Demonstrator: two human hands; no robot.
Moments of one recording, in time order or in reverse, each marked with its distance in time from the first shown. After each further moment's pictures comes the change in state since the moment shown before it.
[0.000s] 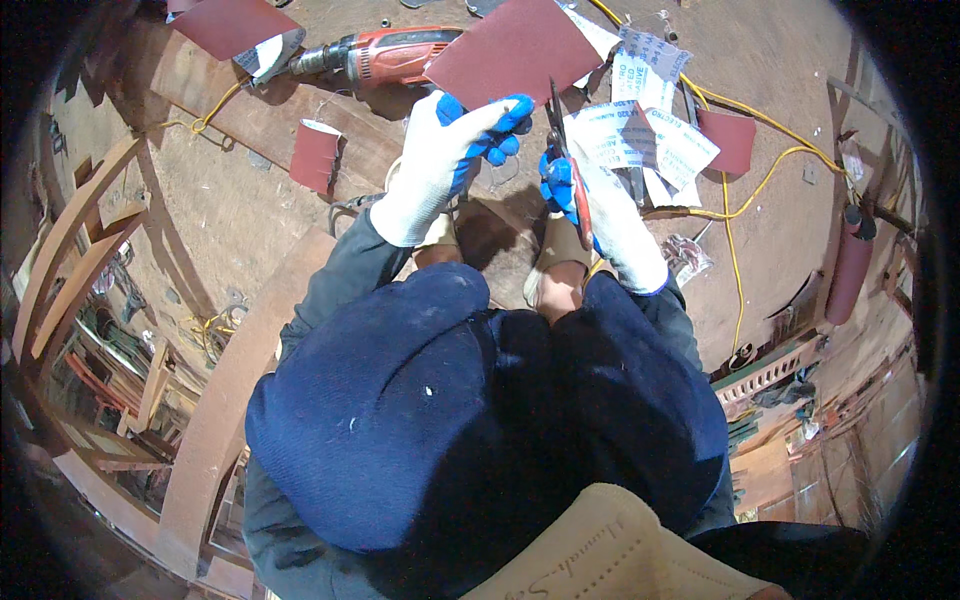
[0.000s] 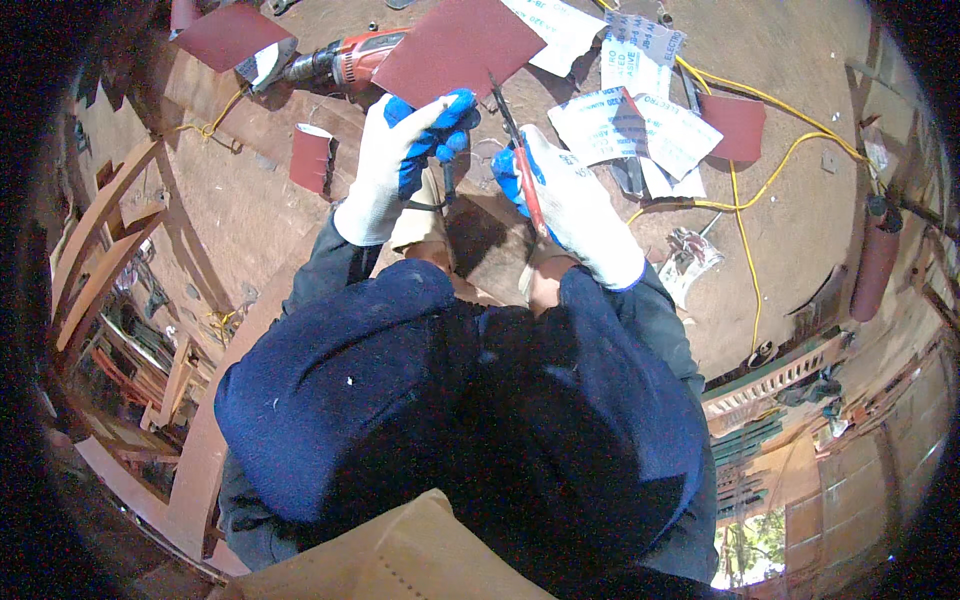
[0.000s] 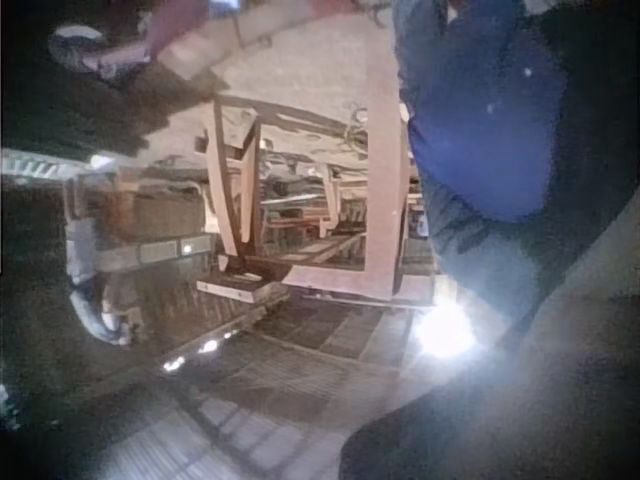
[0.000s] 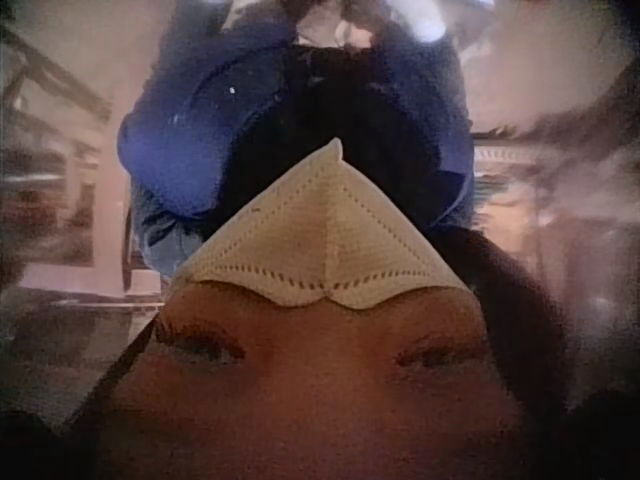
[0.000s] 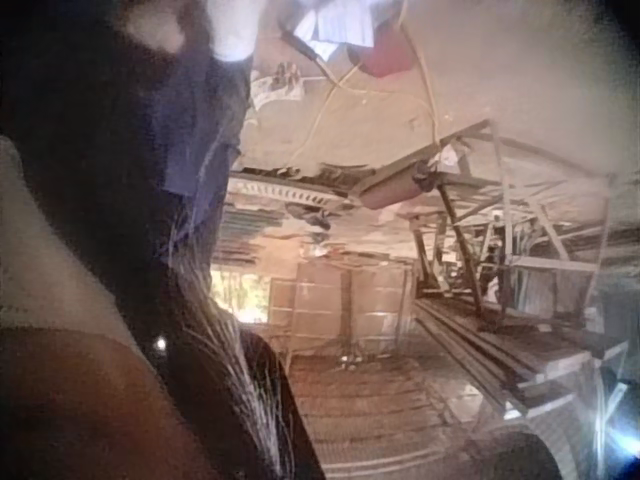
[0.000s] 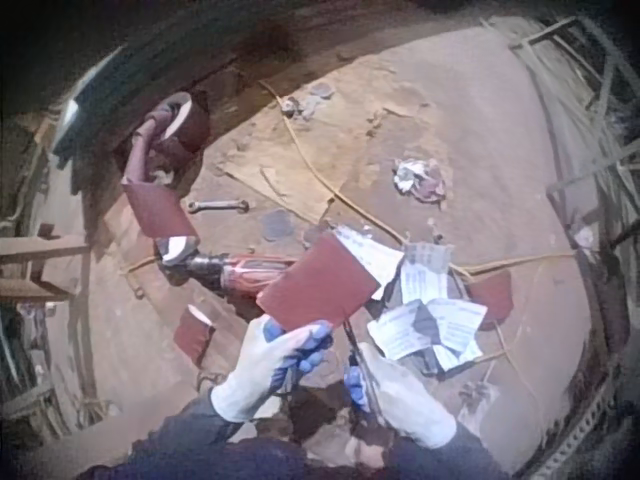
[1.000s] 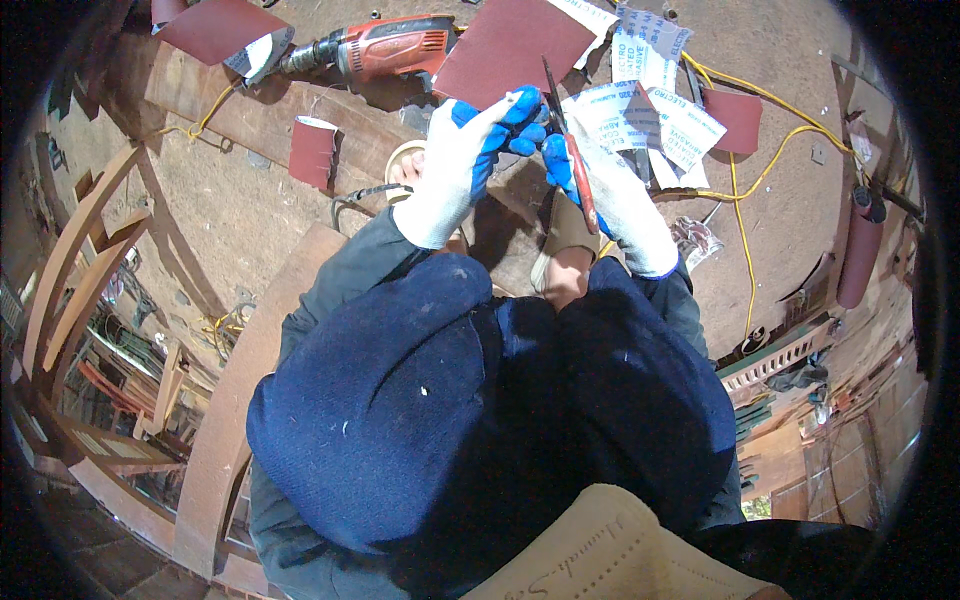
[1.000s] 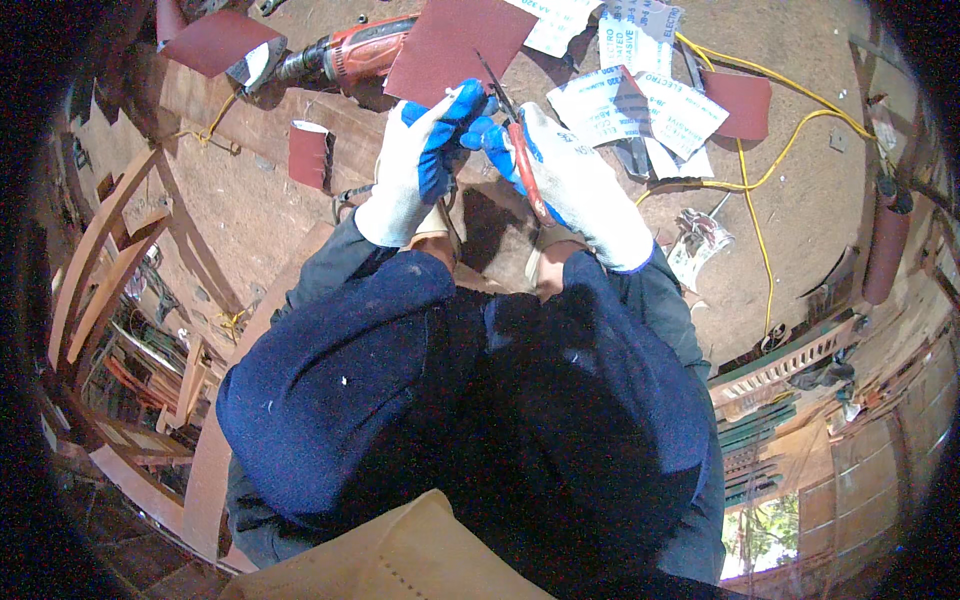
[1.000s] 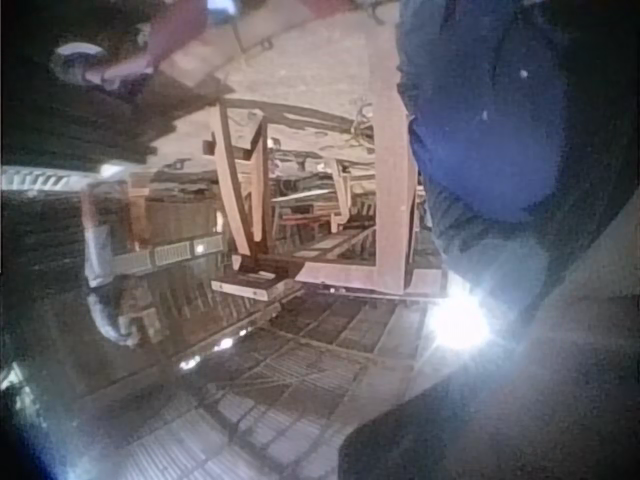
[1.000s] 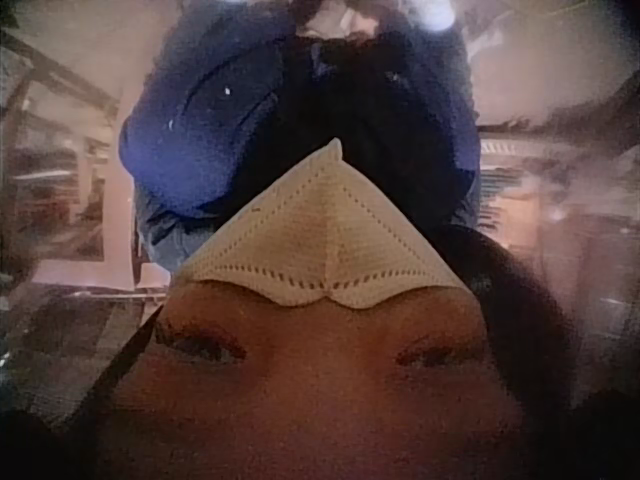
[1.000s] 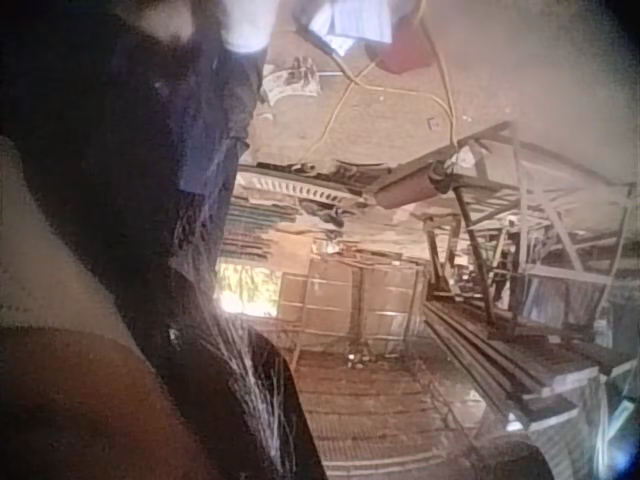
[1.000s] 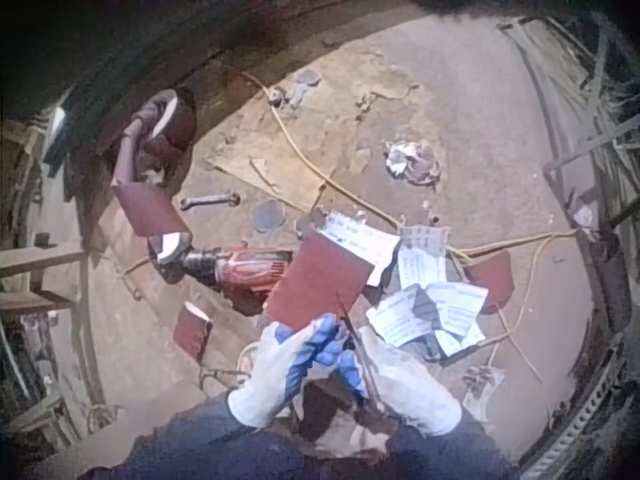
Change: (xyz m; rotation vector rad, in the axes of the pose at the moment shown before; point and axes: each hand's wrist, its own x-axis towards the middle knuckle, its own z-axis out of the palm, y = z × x) left_hand 0.006 -0.032 0.025 -0.048 0.087 -0.064; right_hand -0.001 -0.001 -0.018 -0.026 -0.035 0.111
